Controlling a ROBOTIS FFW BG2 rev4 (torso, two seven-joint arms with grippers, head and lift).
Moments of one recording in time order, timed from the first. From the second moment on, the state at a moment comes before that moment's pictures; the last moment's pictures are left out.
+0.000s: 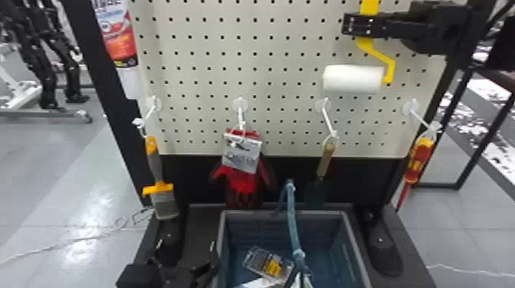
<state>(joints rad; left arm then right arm) 0.33 0.05 -0.16 -1.69 0.09 -0.21 0.05 -0.87 -0.69 0.37 -1.63 -0.99 0.67 1.02</state>
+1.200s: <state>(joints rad) 0.34 0.05 -0.15 -1.69 0.09 -0.21 0.05 -0.79 -0.74 0.21 -1.78 -0.99 0.72 0.97</state>
